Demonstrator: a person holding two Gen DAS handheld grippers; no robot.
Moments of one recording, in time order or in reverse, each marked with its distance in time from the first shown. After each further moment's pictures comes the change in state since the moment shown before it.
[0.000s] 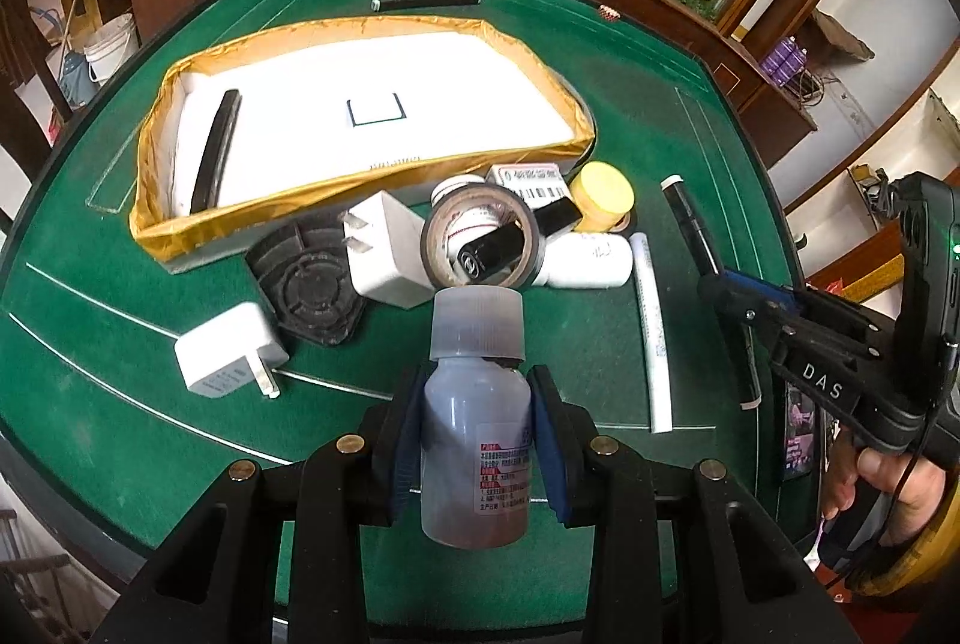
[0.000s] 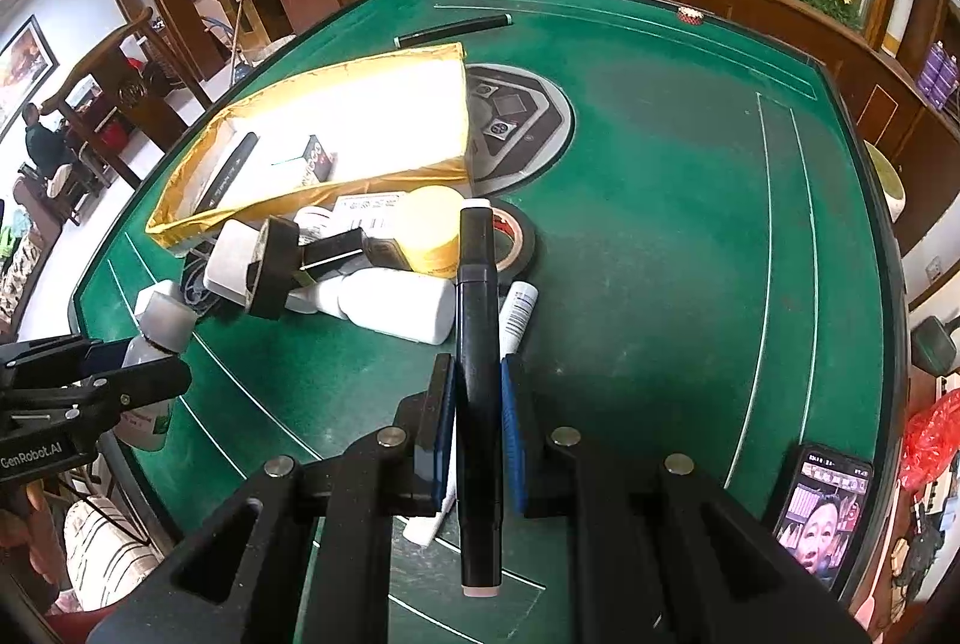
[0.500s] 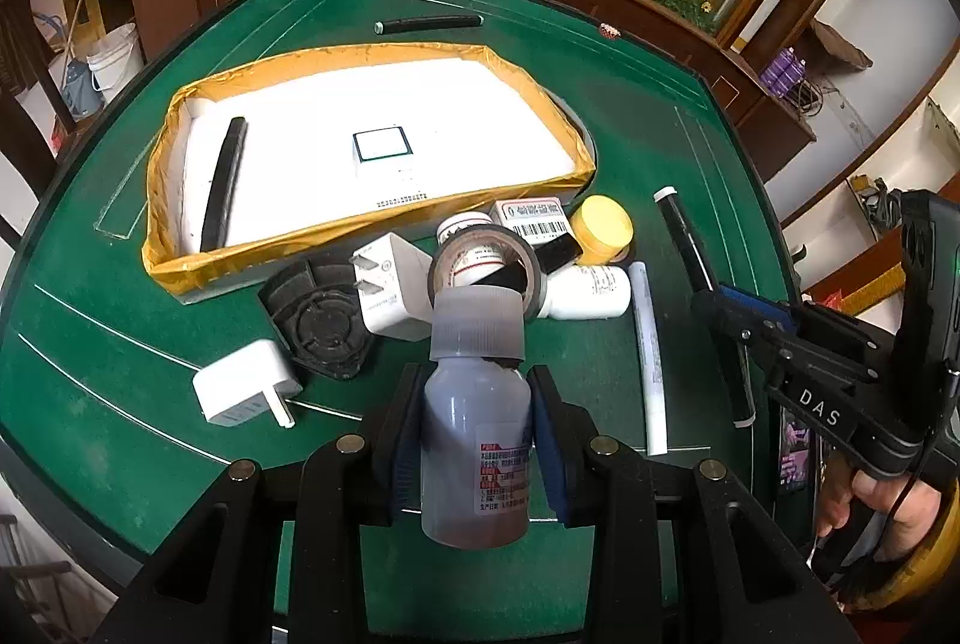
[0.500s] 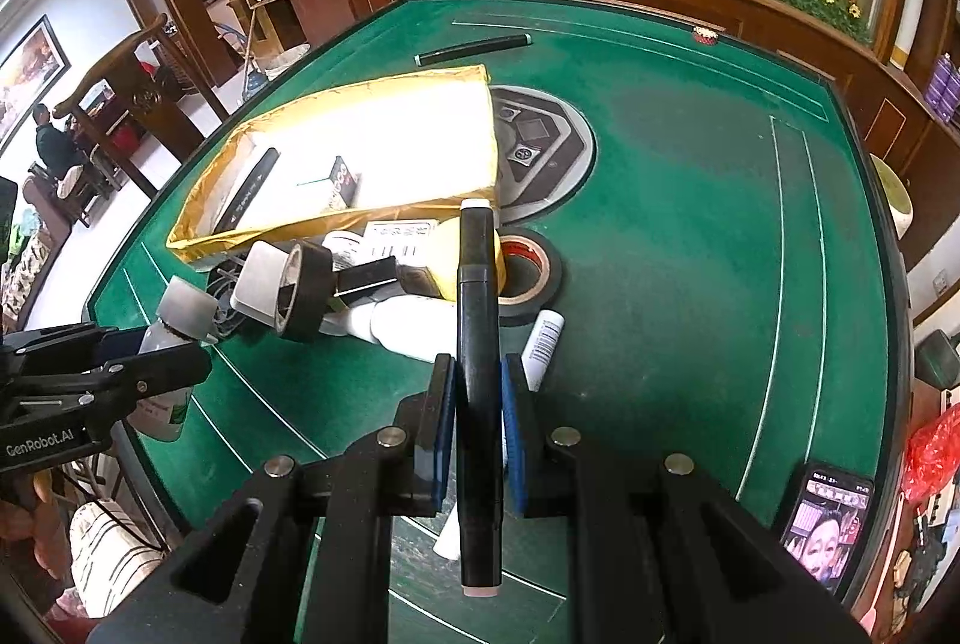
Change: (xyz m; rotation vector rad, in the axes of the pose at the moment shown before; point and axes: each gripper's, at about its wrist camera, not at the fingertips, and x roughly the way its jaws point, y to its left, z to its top) left arm -0.009 0.003 0.014 -0.003 -0.030 0.004; right arm -0.006 0.012 0.010 -0.014 -0.025 0.022
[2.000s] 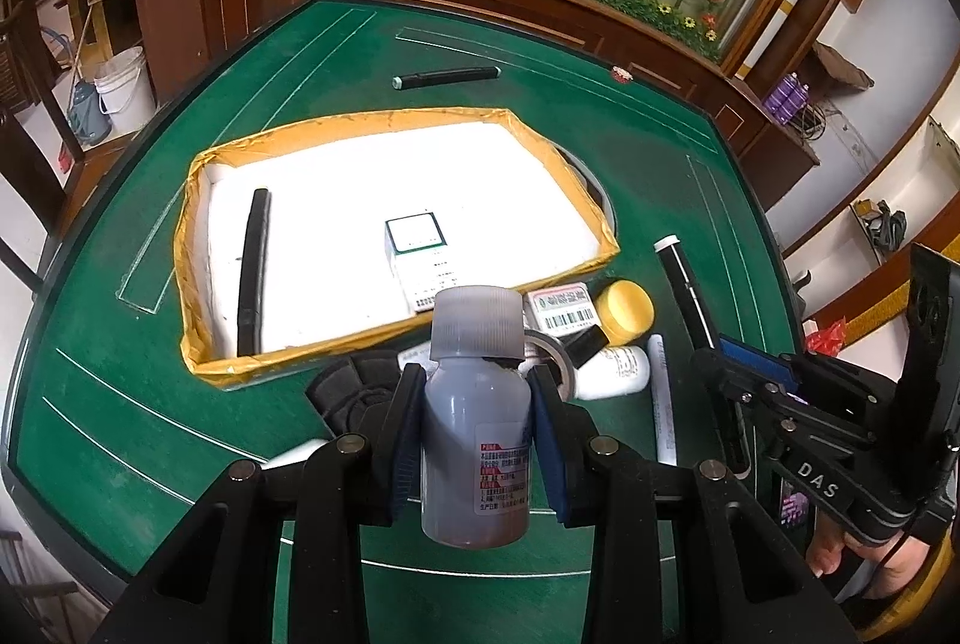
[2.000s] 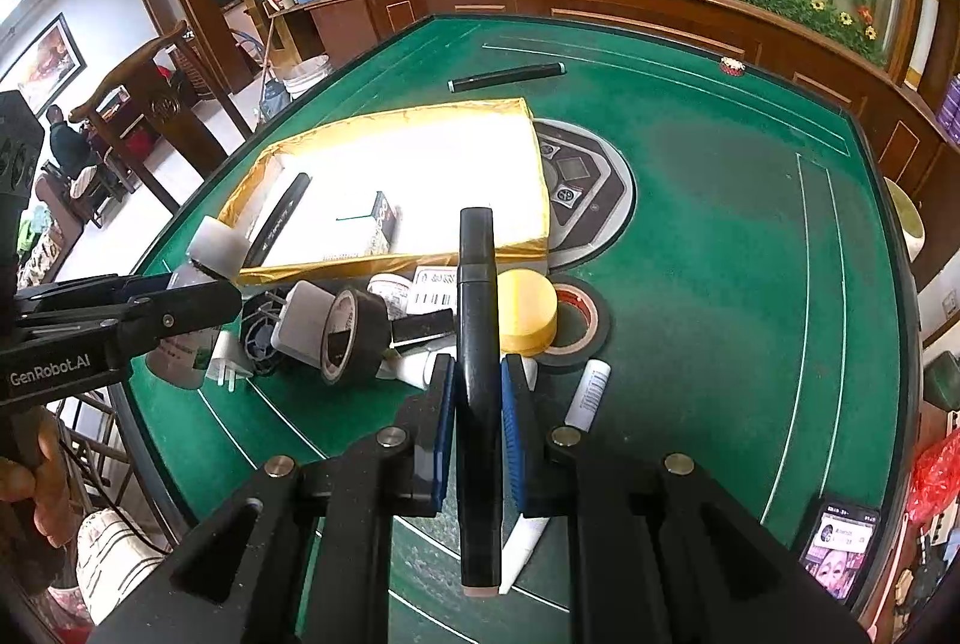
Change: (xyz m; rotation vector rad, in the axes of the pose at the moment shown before) left arm -0.010 0.020 0.044 0.001 -0.064 0.015; right arm -0.001 0.024 0.021 -0.013 -0.038 0.037
